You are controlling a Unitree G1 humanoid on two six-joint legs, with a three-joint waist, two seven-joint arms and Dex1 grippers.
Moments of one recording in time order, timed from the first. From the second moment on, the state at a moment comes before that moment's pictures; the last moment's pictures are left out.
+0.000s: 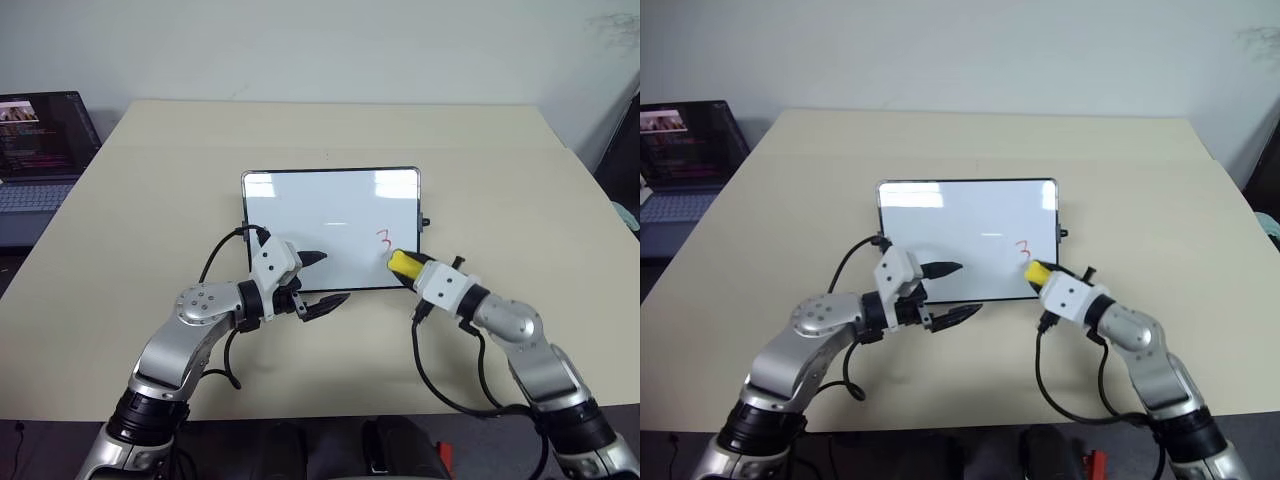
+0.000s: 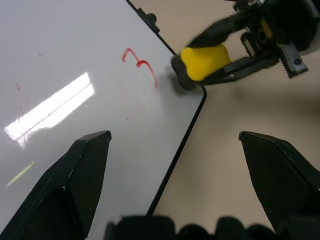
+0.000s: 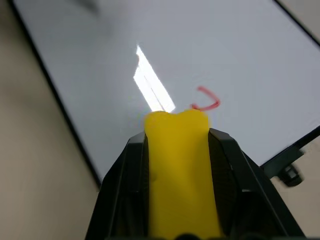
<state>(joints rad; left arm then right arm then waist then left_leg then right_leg) -0.27 0.55 -0.14 -0.29 -0.33 0.43 -0.82 -0.26 -0.50 0.19 -0.18 -0.21 0.01 0.54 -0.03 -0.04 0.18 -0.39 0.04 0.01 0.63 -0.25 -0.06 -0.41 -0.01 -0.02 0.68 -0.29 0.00</state>
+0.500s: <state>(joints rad) -0.27 0.55 -0.13 -0.28 -0.33 0.43 -0.82 -0.48 -0.44 0.27 -0.02 -0.31 0.09 0.53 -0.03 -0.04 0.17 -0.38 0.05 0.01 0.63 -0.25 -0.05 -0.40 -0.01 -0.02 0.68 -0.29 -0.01</state>
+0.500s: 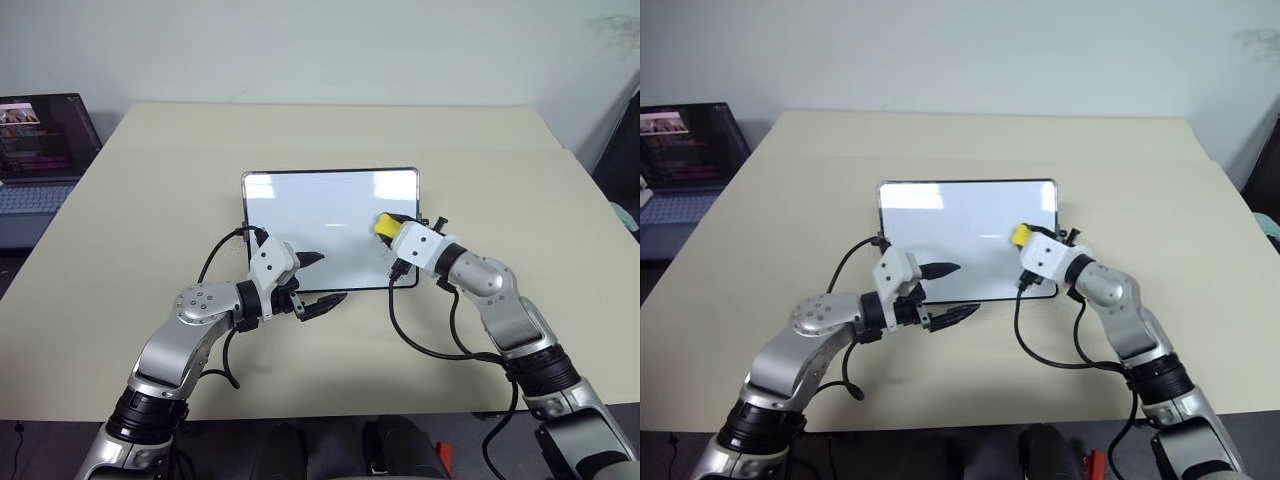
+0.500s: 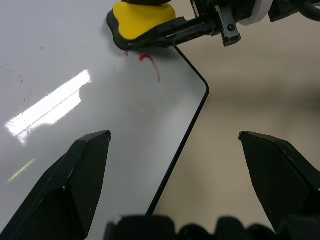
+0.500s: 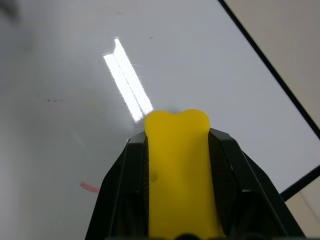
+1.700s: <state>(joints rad) -0.27 0.55 -0.12 -0.26 -0.33 0.42 -0.82 -0.47 -0.50 0.35 -0.04 -0.41 0.16 0.55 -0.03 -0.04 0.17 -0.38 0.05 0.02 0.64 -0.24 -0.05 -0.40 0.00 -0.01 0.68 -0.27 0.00</state>
